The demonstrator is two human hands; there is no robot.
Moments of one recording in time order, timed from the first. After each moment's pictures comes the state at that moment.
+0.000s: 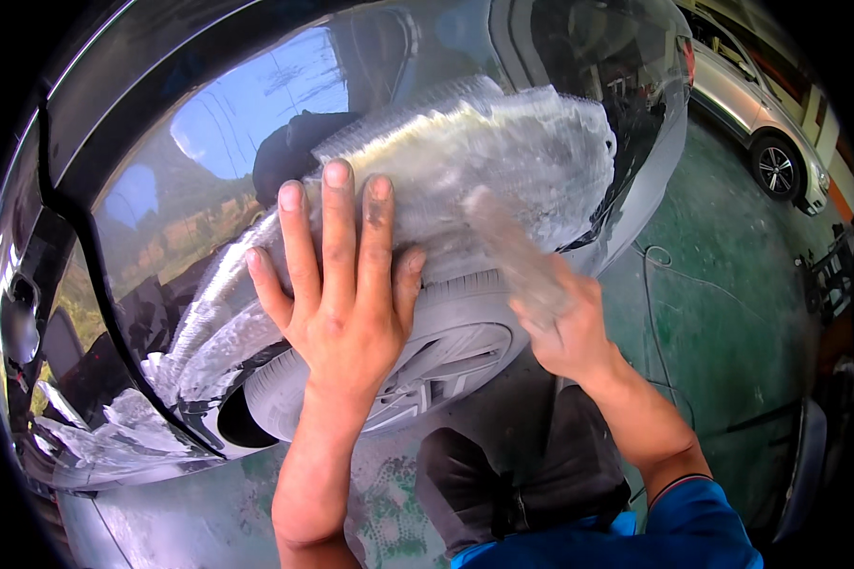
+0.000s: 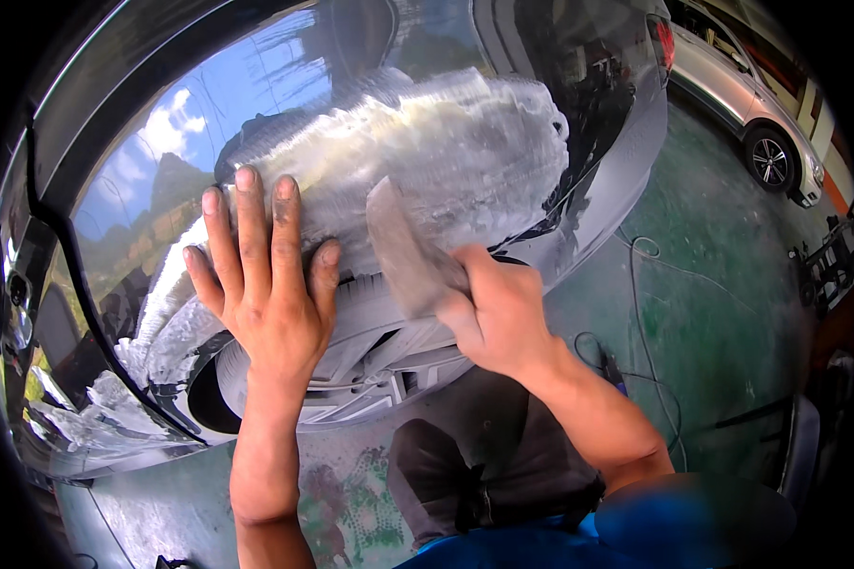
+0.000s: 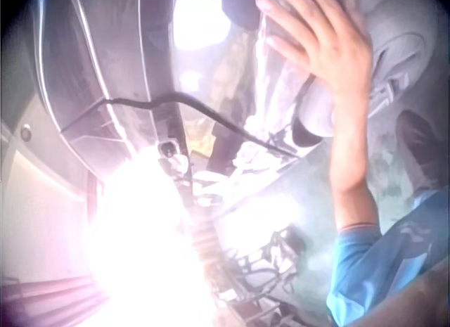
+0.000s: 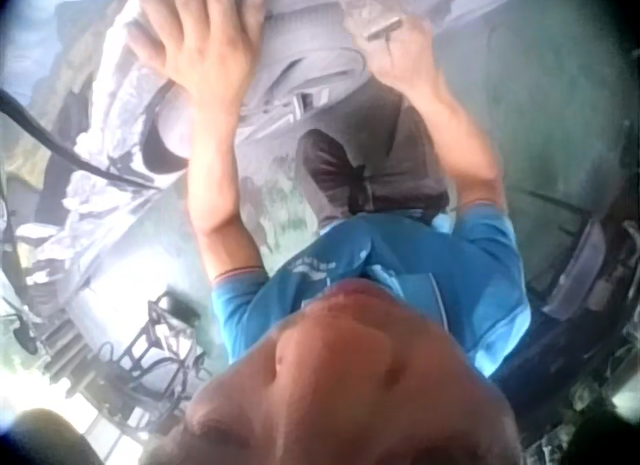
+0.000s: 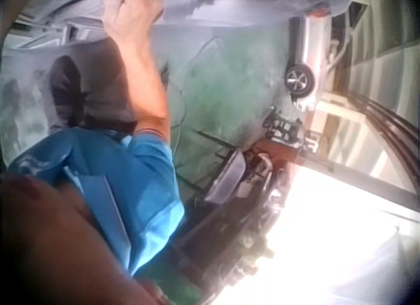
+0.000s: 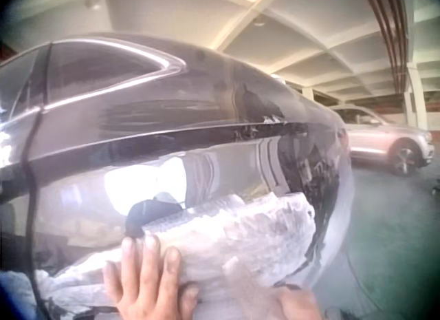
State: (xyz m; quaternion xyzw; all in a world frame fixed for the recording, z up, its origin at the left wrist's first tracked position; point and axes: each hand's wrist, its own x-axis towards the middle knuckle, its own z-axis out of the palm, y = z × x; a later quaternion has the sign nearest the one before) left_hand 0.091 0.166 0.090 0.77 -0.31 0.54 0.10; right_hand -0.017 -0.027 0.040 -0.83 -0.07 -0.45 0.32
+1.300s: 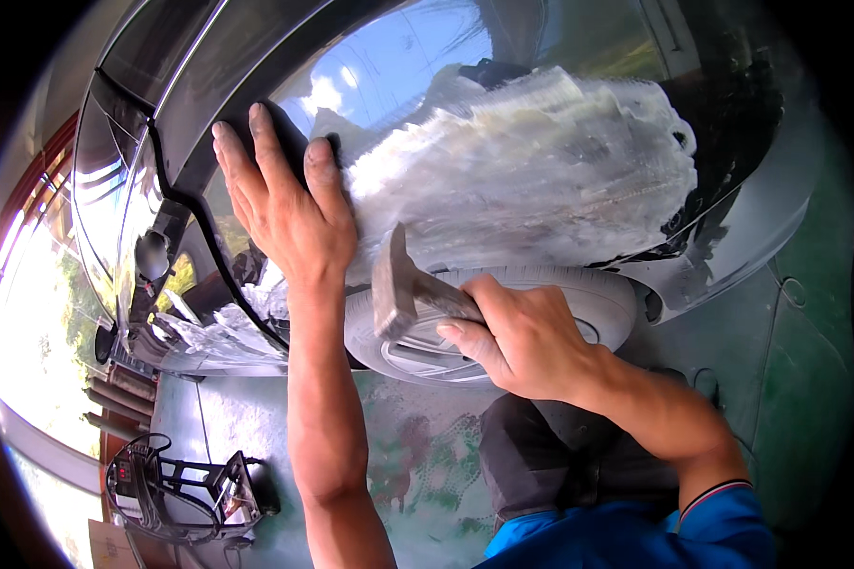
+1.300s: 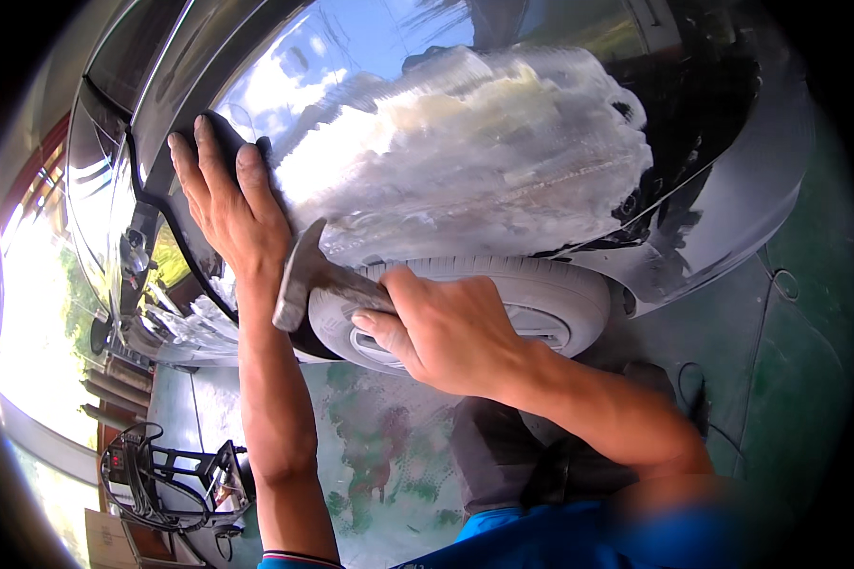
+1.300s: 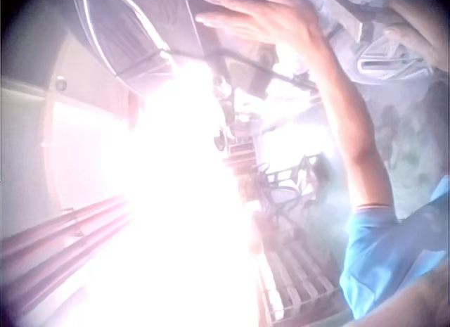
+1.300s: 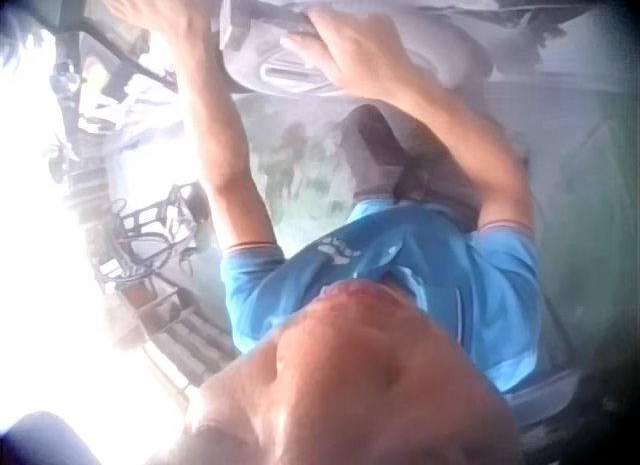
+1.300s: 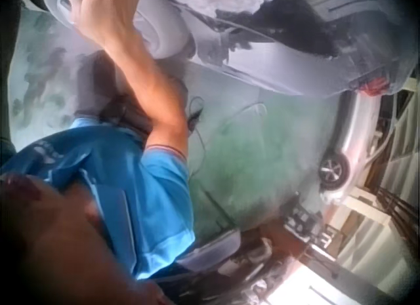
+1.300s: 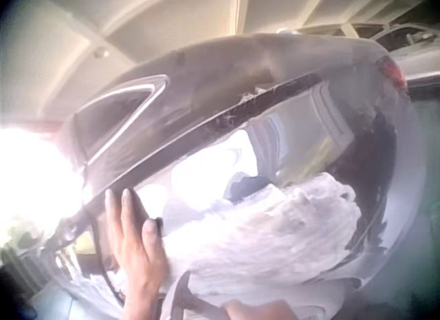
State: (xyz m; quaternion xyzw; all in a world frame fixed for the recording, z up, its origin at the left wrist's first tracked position) left_hand 0.115 0.161 0.172 0.75 -0.21 0.62 0.08; right_hand 0.000 -0.016 0.057 -0.81 -0.28 -0.29 0.43
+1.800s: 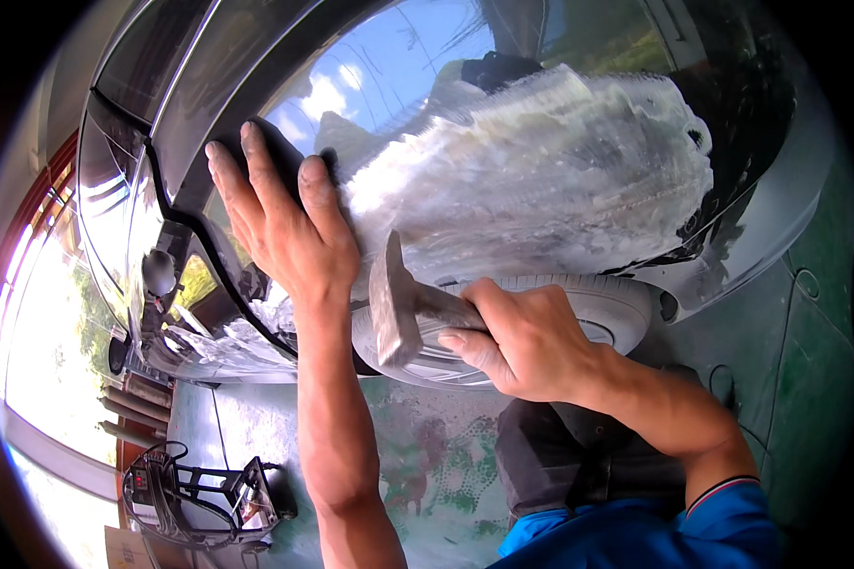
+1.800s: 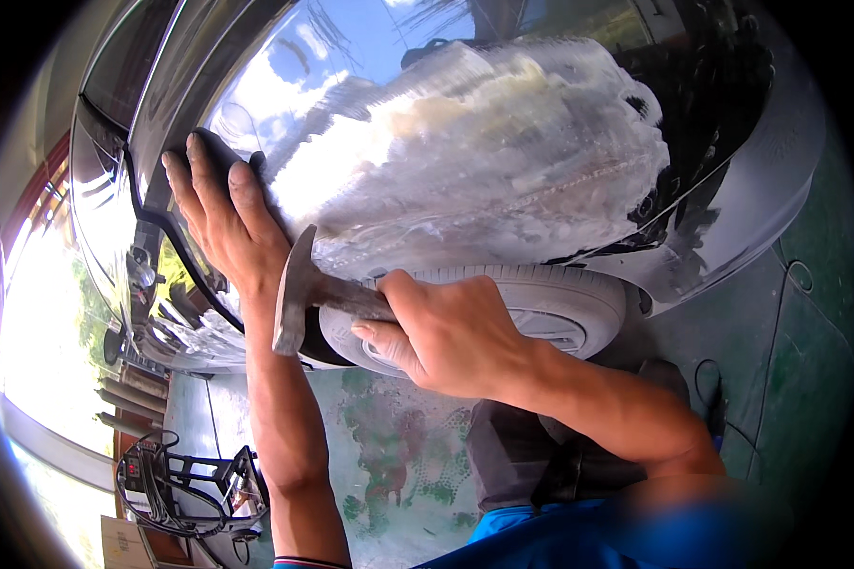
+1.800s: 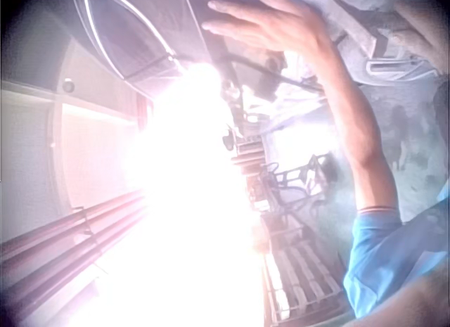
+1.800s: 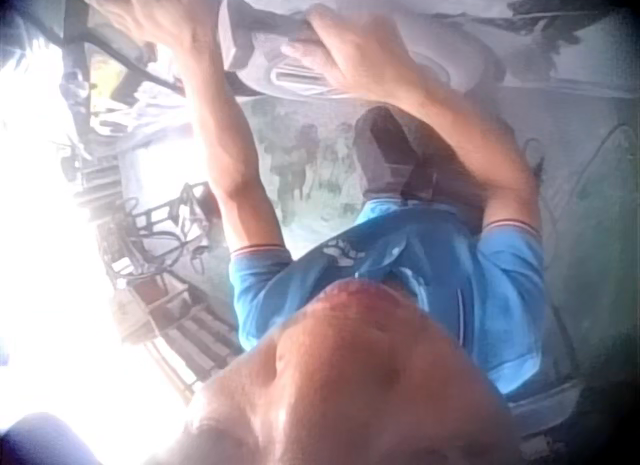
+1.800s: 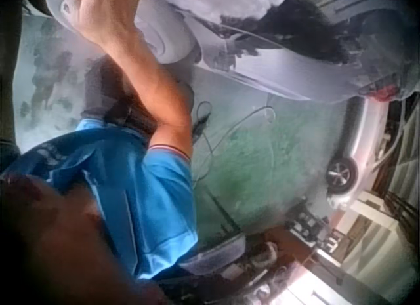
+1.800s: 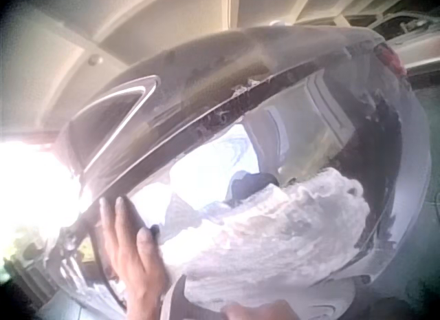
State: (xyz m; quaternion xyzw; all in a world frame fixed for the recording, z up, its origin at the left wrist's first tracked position) left_hand 0.114 0.159 0.171 0.76 -0.20 0.62 0.09; right_hand 0.017 -0.015 0.057 -0.78 -0.30 -0.31 0.45
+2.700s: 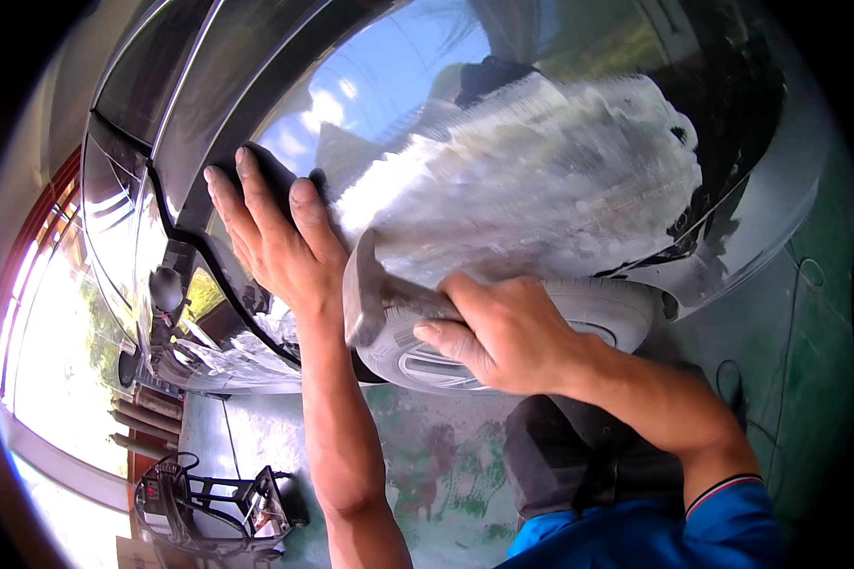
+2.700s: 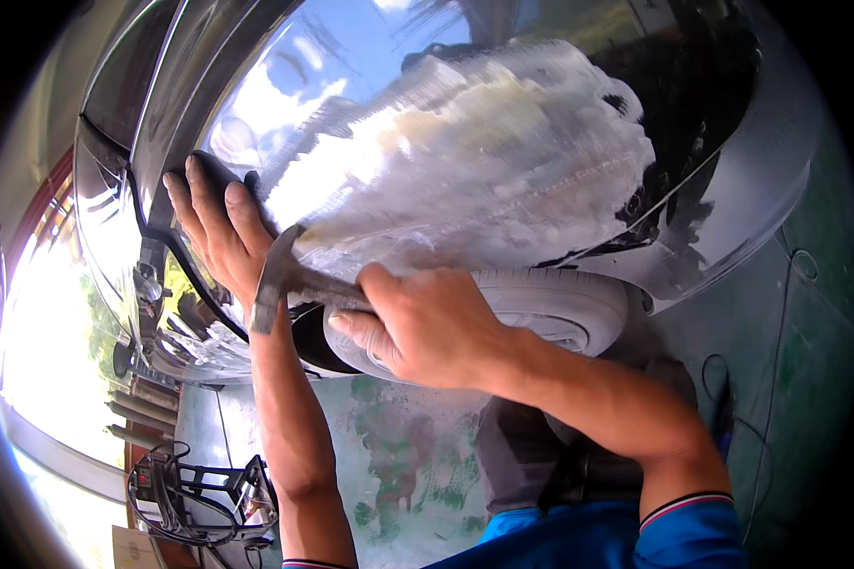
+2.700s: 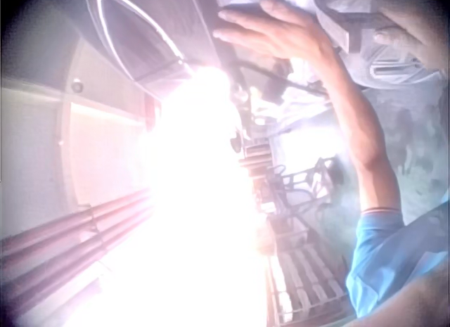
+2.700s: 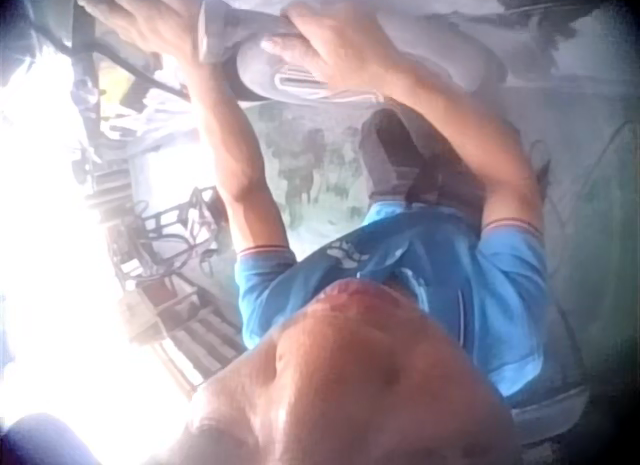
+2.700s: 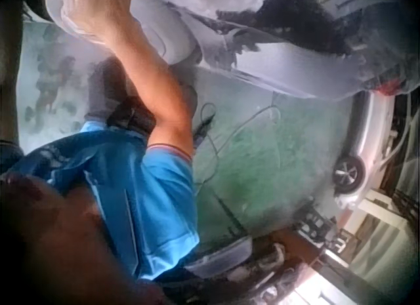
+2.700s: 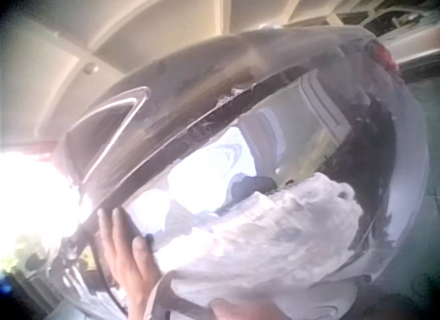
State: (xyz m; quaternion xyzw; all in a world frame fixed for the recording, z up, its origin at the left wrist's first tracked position) left_hand 0.116 0.162 0.172 0.75 -0.20 0.62 0.09; right_hand 0.018 -0.012 0.069 -0.74 -0.33 -0.32 0.49
